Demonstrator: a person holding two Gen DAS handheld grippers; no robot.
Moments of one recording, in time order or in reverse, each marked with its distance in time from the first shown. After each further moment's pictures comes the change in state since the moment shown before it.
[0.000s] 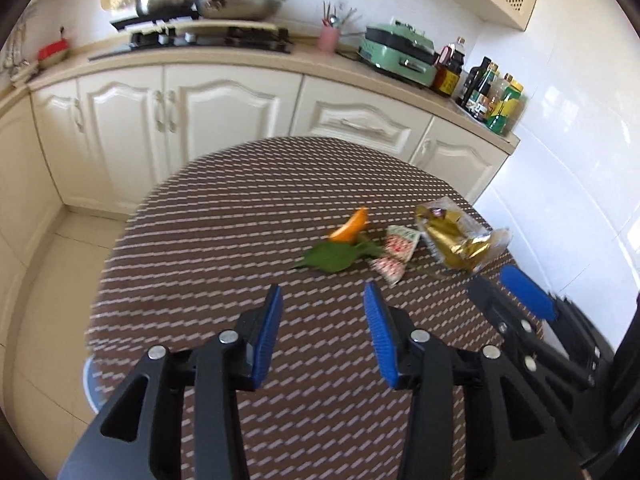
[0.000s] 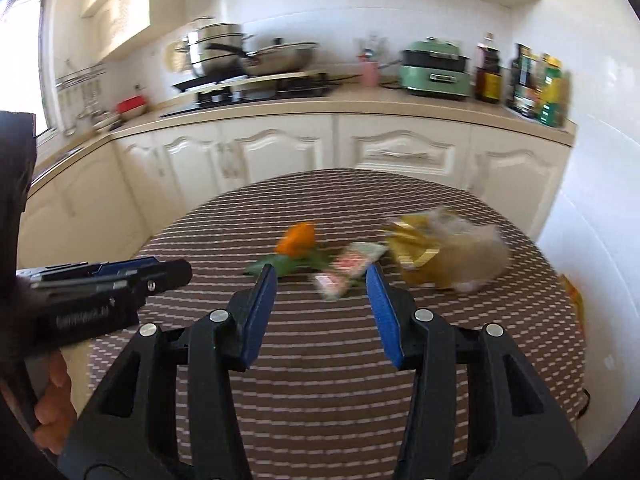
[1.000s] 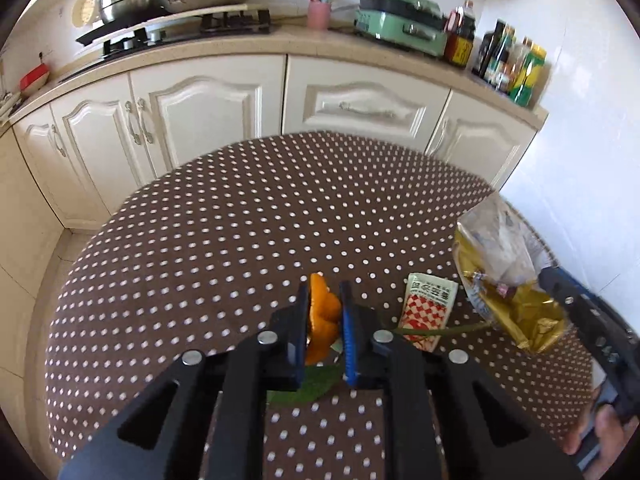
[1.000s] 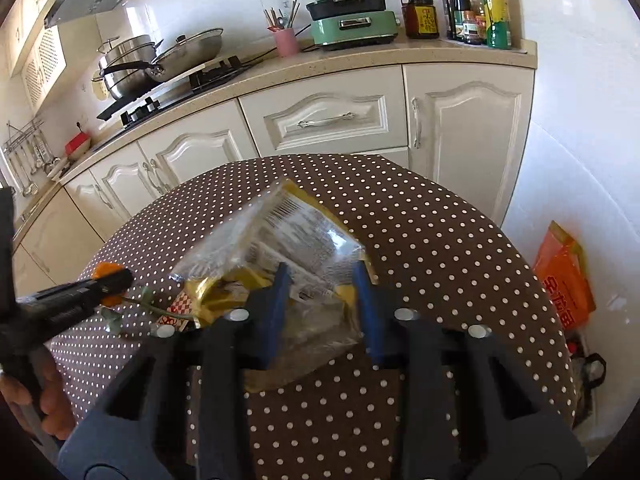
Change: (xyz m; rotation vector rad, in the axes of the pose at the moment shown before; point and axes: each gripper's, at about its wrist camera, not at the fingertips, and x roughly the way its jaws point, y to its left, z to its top) left arm 0.098 -0.025 0.046 0.078 0.031 0.082; right arm 0.077 -0.133 0.011 0.218 0.100 -0.047
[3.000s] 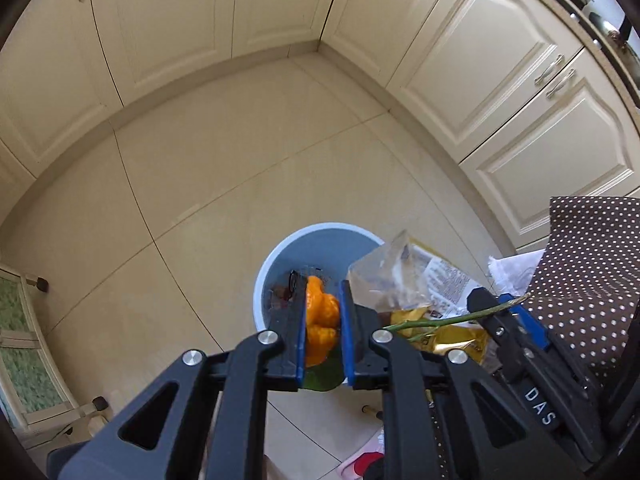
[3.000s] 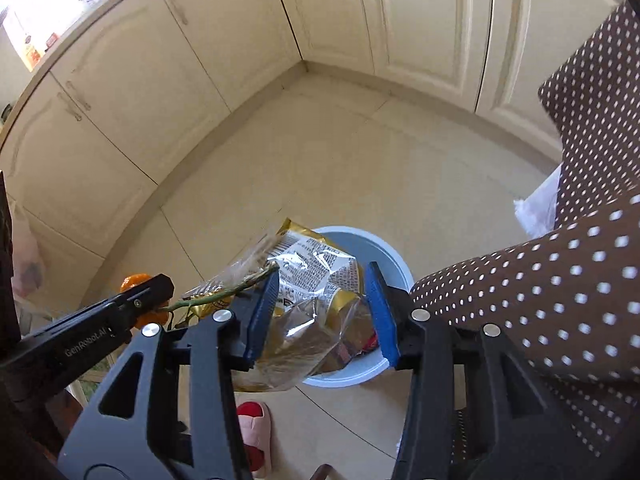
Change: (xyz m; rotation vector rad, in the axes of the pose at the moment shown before) left arm -0.025 0.501 -0.325 -0.835 0.143 0.378; right arm 0.194 0.517 -0.316 -0.501 0.503 0.436
